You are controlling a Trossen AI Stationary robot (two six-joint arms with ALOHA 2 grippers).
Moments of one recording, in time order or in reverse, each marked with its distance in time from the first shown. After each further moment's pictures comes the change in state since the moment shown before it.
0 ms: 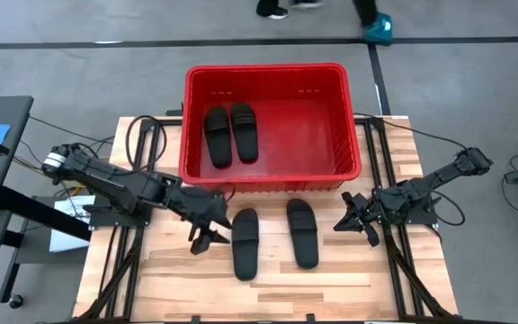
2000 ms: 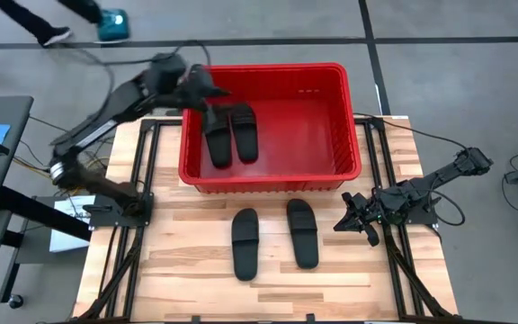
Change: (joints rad) left arm 0.879 0.068 0.555 -0.227 0.108 0.539; right arm 0.000 0.000 0.000 0.000 0.000 0.035
